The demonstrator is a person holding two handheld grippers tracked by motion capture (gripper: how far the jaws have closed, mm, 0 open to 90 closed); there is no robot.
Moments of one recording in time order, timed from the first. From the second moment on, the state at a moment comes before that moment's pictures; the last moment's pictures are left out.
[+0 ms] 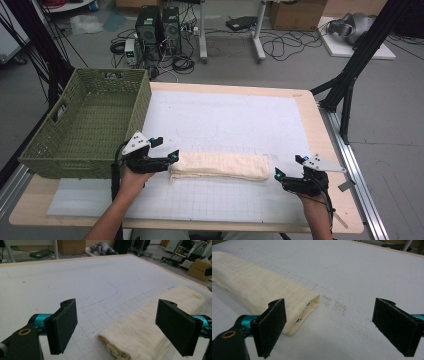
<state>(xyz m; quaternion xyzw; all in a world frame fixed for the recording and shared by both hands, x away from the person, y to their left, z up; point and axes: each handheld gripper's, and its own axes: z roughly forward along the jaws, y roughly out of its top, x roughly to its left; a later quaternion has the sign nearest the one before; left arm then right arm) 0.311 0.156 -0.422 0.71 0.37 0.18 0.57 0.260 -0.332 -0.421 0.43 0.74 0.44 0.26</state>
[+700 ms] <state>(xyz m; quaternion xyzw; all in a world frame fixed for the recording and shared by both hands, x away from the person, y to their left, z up) 0.310 0.150 -0.428 0.72 0.40 0.16 0.55 0.263 -0.333 -0.422 0.43 0.75 0.44 0.25</state>
